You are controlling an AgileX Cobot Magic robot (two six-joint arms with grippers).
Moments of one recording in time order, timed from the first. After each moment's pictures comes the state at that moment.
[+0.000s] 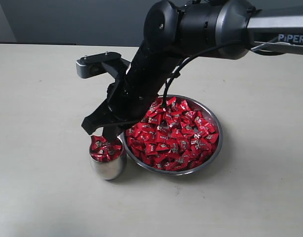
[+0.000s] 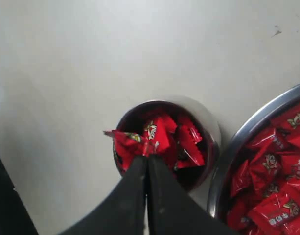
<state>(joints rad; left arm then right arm) 0.17 0.00 0.00 0.04 0.29 -0.02 0.89 1.96 -1.47 0.54 0.93 -0.41</state>
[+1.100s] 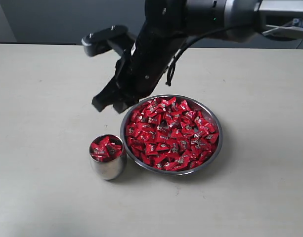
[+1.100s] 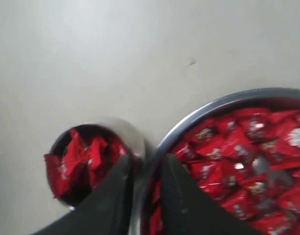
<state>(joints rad) 0.17 0.00 0.00 0.04 0.29 -0.02 0.87 1.93 -1.54 0.28 0.89 -0.27</state>
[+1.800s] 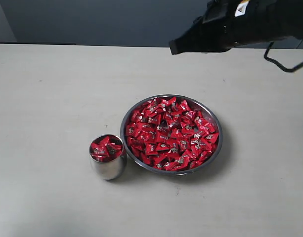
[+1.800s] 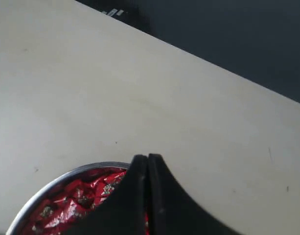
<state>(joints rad) 0.17 0.00 0.00 0.04 0.29 -0.02 0.63 1.50 -1.09 0.17 0.30 -0.22</state>
